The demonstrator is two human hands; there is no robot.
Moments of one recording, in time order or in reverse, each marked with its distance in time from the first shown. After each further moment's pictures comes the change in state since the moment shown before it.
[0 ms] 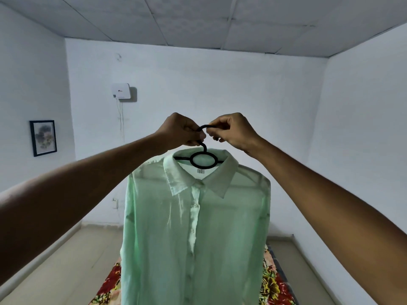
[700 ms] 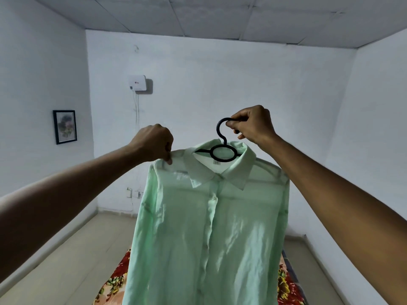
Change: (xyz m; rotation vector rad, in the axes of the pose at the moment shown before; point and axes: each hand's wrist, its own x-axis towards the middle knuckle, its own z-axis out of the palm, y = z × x) left_hand -0.039 -0.066 -0.065 1.055 0.021 0.028; right_hand 0.015 0.013 0.013 -0.083 0.208 0.119
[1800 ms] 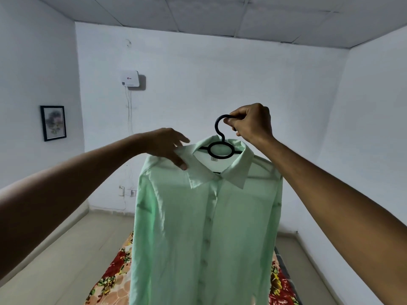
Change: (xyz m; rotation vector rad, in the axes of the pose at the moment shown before) left_hand 0.029 0.016 0.010 -0.332 -0.389 0.065; right_hand -0.001 0.007 0.001 -0.073 0.111 -0.049
